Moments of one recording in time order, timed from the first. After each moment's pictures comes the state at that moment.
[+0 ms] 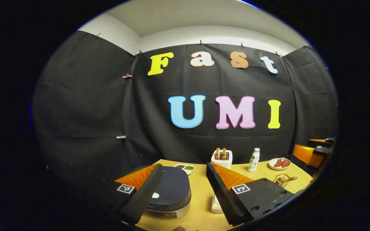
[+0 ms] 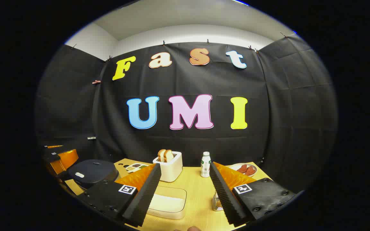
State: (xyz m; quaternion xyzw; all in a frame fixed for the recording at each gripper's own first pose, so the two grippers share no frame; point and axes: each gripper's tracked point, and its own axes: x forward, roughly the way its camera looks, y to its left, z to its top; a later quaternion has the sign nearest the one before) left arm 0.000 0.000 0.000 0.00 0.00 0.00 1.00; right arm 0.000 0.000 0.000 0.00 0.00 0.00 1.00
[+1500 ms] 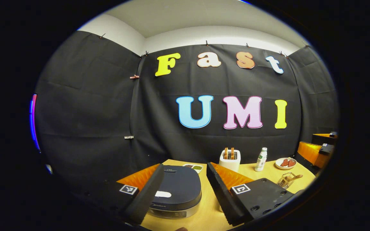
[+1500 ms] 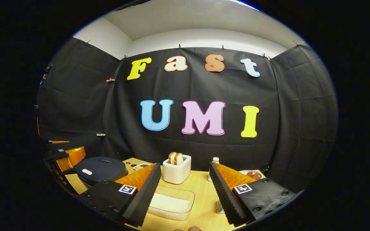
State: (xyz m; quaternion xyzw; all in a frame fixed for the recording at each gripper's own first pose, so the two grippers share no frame) left arm -0.001 0.031 -0.007 0.00 0.00 0.03 1.00; right arm -0.010 0.035 0.012 -0.04 -0.02 0.04 1.00
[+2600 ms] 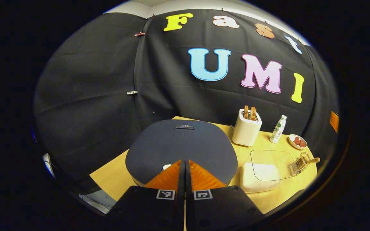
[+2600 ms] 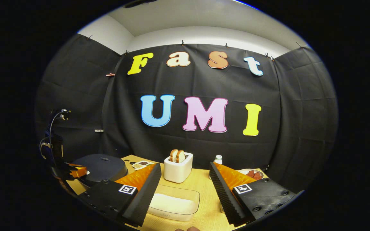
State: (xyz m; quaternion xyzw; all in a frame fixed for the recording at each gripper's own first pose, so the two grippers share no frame) left arm 0.054 0.087 -0.143 -0.04 0.21 0.04 0.98; right arm 0.008 0.060 -0.004 -0.06 -0.01 0.03 1.00
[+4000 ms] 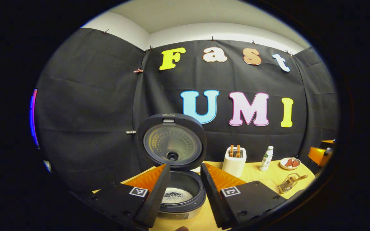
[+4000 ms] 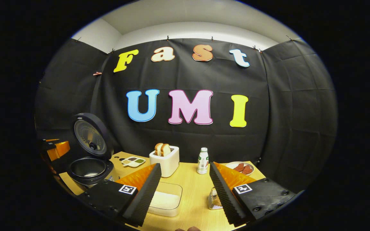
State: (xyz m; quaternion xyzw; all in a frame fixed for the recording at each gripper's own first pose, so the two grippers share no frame) left arm 0.025 0.036 -0.019 -0.01 0.01 0.04 1.00; right arm 0.009 -0.022 -0.023 -0.03 0.02 -0.02 1.00
